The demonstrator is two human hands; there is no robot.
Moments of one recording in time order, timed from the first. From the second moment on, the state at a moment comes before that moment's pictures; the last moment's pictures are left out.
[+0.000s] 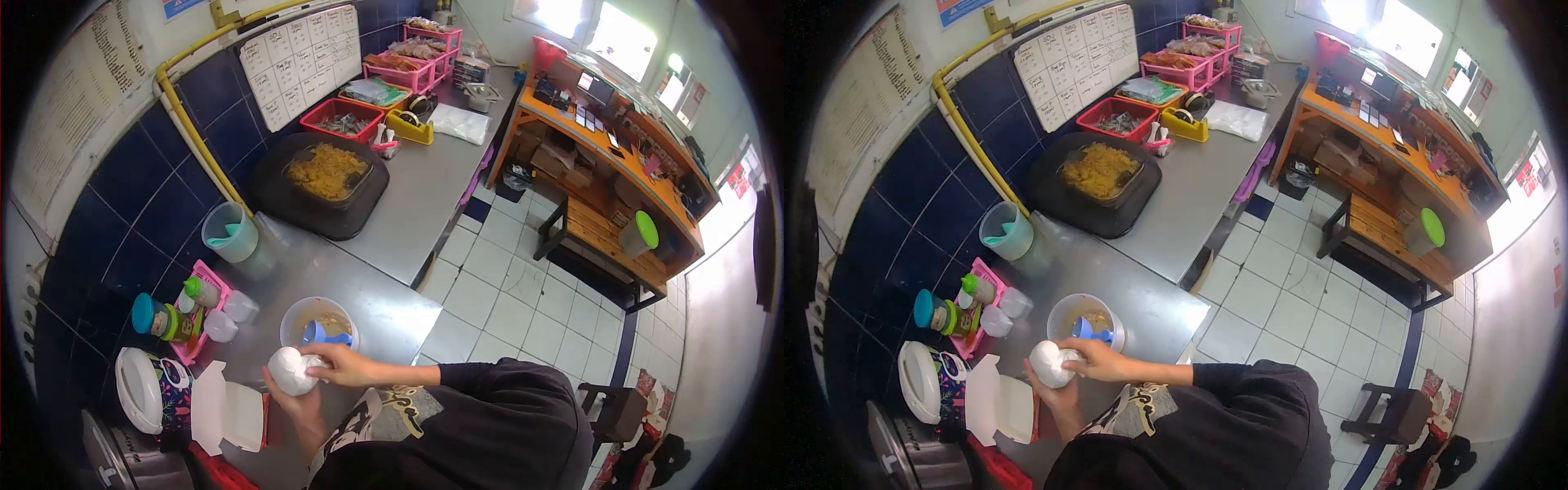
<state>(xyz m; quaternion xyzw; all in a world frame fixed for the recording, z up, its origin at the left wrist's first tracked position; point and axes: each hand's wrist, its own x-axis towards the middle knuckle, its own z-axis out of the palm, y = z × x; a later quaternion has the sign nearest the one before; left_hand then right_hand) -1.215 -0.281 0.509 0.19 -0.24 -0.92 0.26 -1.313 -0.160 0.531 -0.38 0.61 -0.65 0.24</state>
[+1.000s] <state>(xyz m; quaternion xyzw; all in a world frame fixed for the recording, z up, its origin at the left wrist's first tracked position) -1.229 -0.256 0.488 0.22 -0.23 -0.92 0.21 -1.350 -0.168 0.541 -0.54 0.70 -0.47 0.00</state>
